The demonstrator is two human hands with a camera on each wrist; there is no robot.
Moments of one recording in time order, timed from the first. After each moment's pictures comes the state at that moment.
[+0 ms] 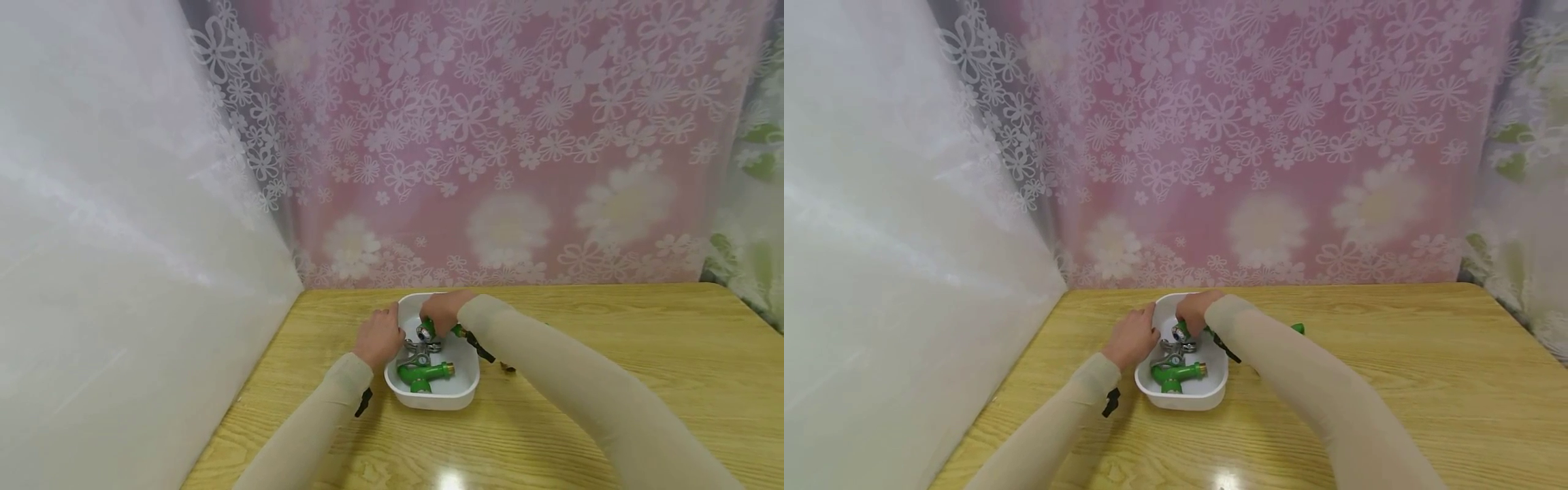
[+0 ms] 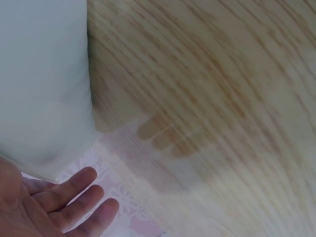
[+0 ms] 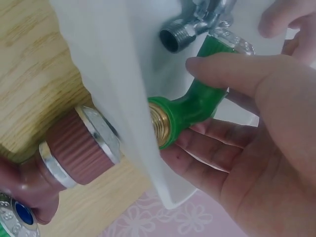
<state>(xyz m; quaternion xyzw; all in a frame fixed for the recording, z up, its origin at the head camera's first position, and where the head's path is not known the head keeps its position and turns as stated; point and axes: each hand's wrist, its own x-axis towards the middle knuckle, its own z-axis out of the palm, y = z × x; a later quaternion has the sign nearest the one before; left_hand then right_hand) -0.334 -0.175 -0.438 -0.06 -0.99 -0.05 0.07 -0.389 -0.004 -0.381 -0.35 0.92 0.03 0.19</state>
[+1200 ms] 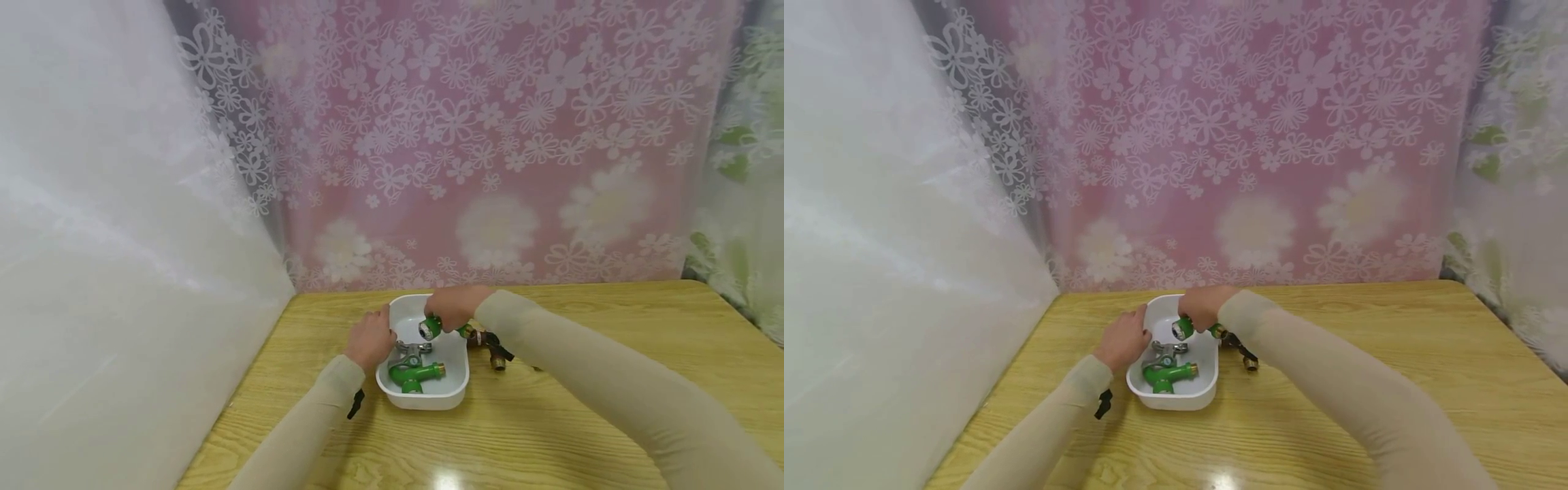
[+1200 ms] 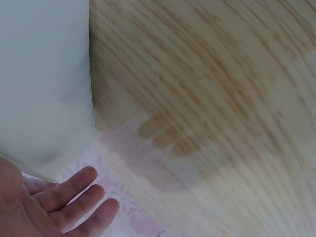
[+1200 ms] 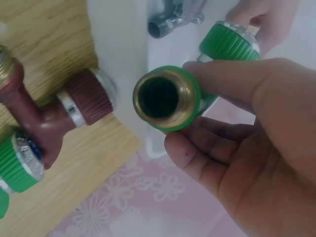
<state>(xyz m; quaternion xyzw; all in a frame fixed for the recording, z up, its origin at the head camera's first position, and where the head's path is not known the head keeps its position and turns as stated) -0.333 -0.172 -0.437 -0.05 -1.00 -0.05 0.06 -0.365 0.033 -0.349 -0.39 0.90 0.01 0.17</state>
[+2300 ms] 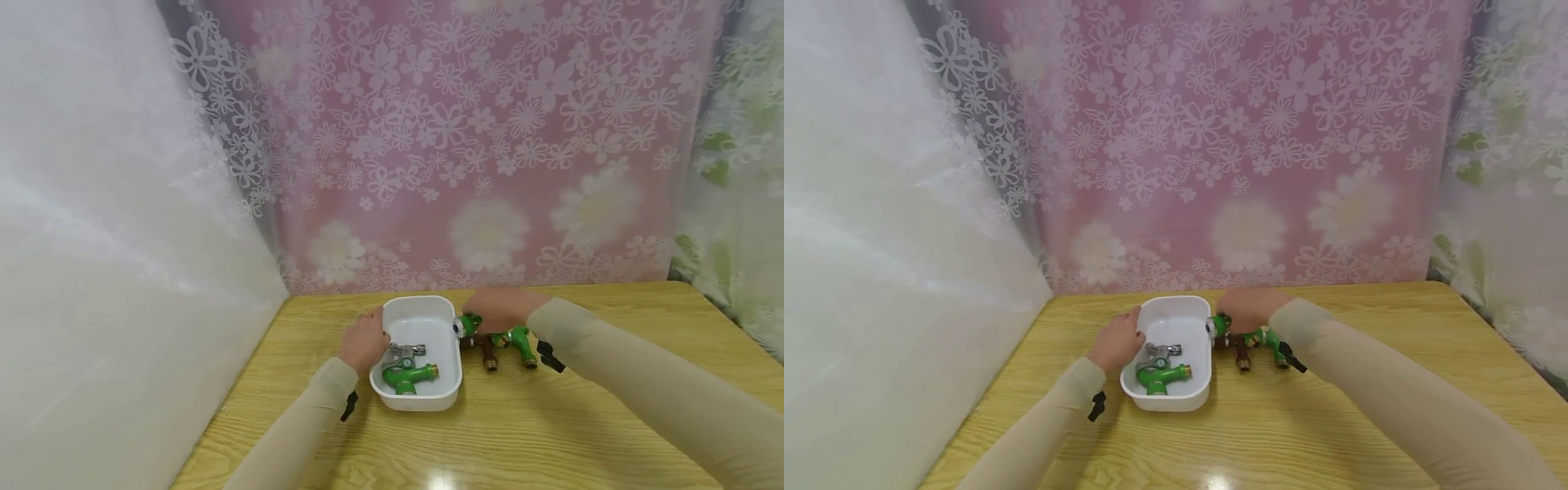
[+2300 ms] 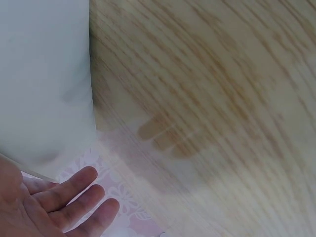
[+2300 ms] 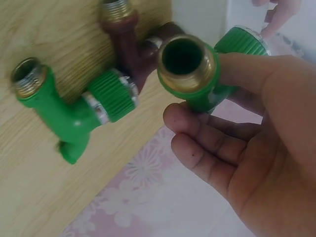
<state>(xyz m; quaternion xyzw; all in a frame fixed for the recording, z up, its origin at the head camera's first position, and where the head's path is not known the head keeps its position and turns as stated) -0.328 -0.173 -0.433 -0.05 -1.00 -0.07 0.05 -0.352 0.119 -0.352 -0.37 0.92 -0.03 0.15</state>
